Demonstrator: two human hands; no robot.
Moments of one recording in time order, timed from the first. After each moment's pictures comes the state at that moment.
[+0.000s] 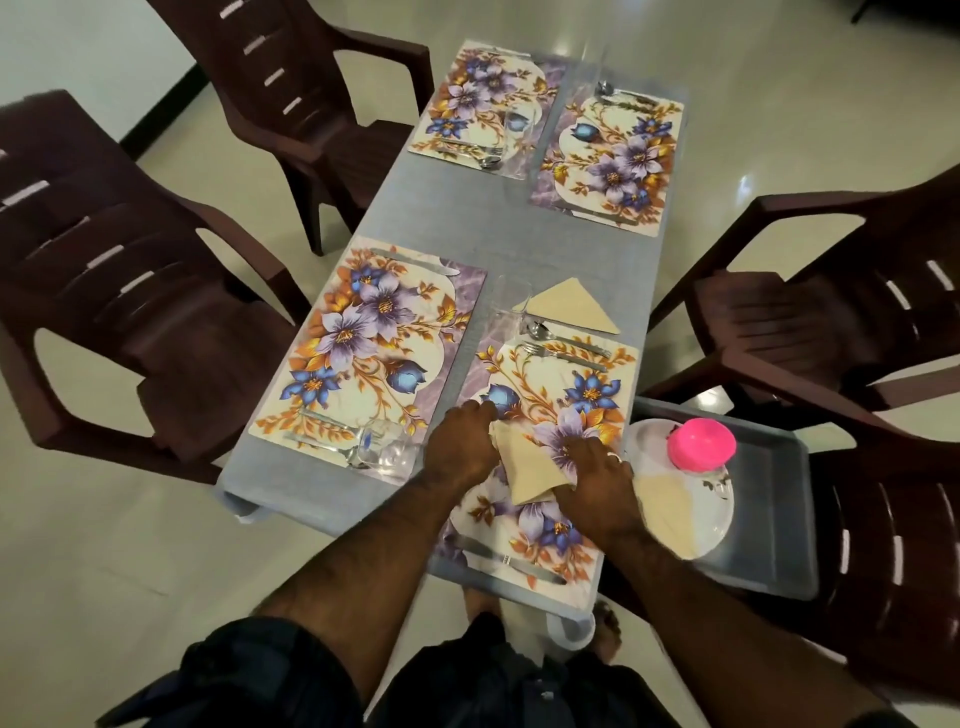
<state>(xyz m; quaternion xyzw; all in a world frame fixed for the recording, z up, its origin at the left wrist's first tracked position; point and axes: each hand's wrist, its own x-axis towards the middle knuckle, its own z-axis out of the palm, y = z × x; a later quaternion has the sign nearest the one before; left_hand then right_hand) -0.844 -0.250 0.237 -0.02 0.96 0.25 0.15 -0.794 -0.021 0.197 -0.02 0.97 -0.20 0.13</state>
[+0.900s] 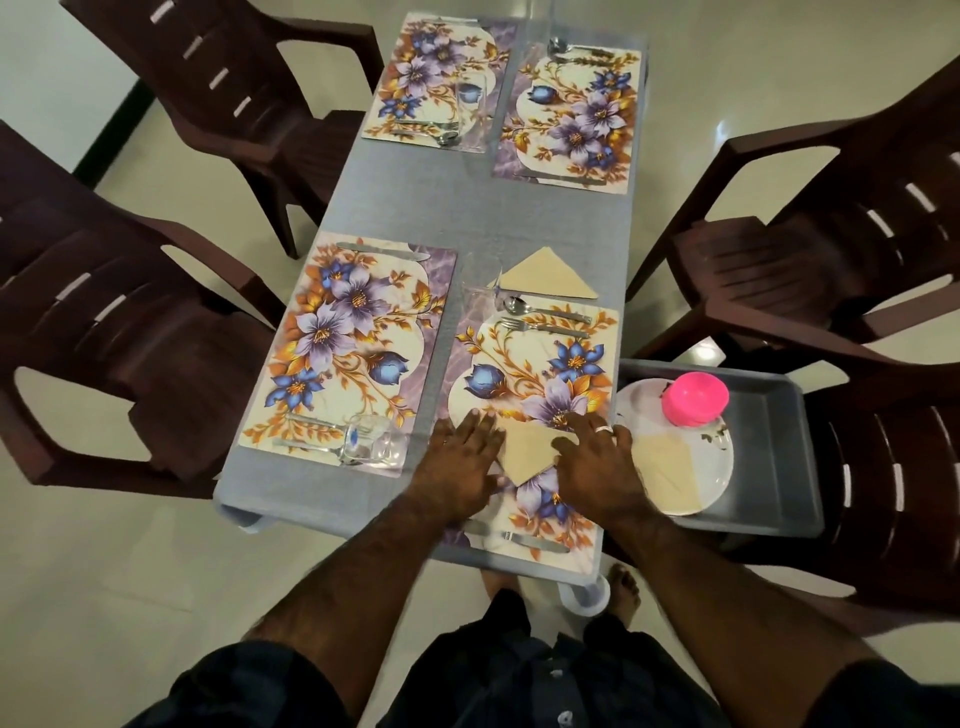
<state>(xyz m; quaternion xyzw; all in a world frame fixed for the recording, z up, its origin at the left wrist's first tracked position) -0.801 -0.261 0.202 0.25 0.94 -0.01 0.24 -0.779 -0.012 0.193 -0.12 0.99 -0.01 0.12</state>
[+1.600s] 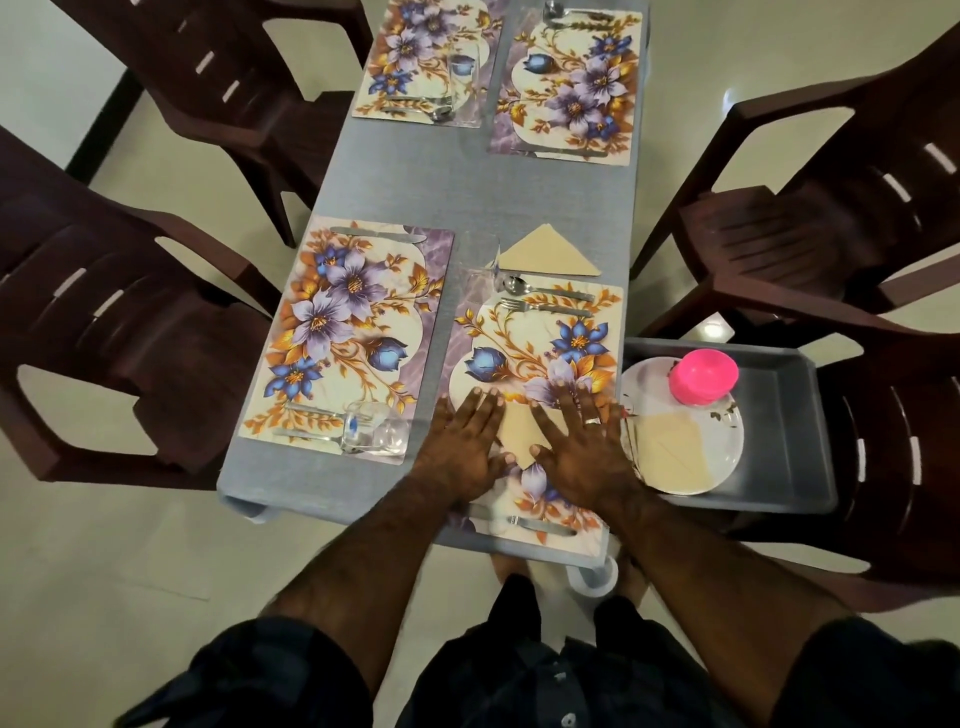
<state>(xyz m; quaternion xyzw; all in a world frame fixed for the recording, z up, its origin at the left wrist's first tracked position) -0.806 -0.263 0.184 0.25 0.94 -0.03 0.24 -0.772 -0.026 0.162 -0.14 0.98 -0.03 0.13</state>
